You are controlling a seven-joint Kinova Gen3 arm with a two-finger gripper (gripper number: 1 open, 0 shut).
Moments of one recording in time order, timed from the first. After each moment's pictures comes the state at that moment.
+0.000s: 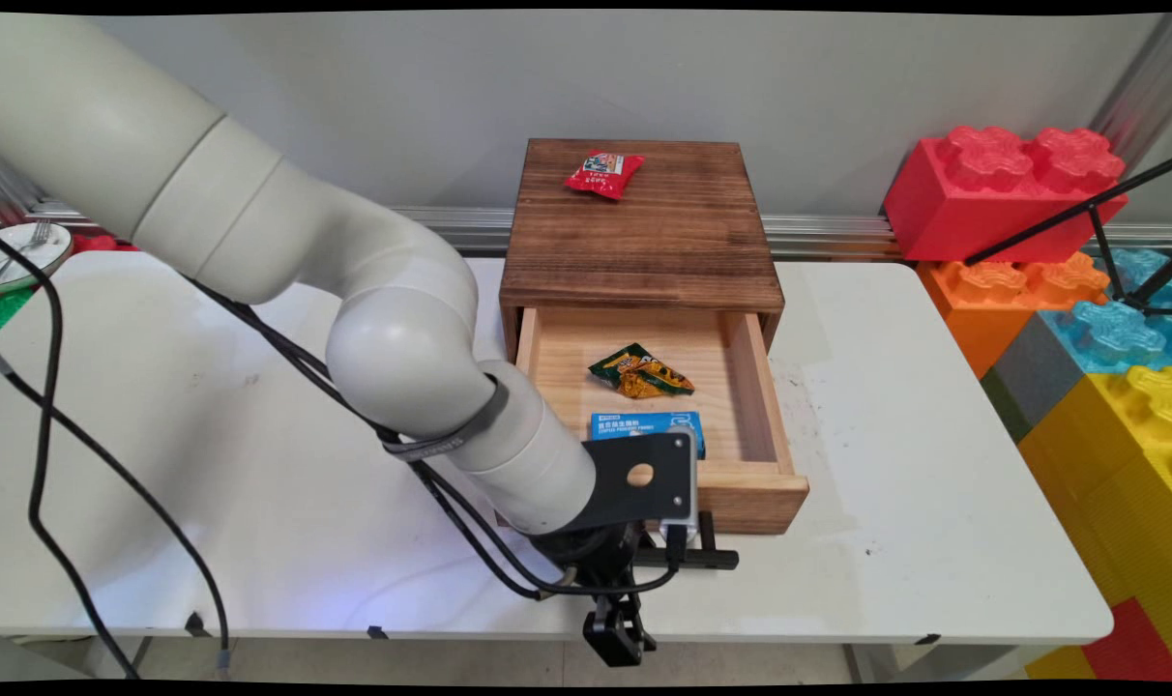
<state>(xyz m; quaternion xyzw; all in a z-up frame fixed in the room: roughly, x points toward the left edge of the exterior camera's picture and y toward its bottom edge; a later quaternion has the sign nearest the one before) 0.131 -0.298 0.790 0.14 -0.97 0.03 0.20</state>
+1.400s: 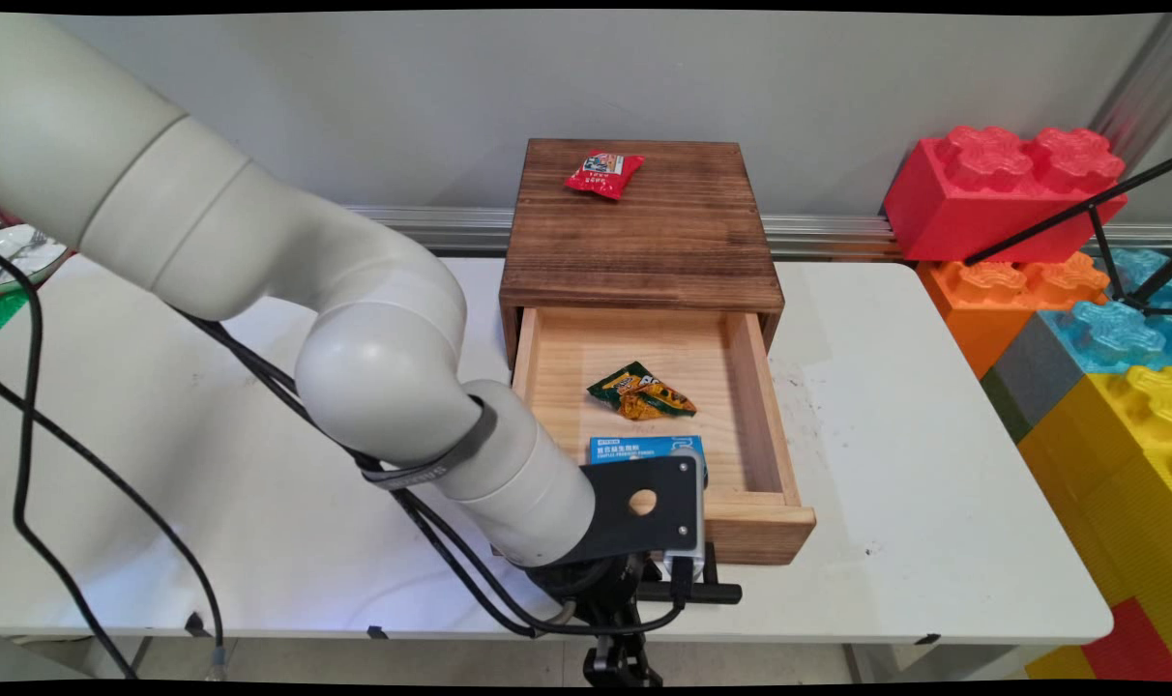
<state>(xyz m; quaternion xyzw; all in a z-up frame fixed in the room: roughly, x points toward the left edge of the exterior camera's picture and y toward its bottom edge) 0.122 -0.273 0.801 0.14 -0.97 0.02 0.21</state>
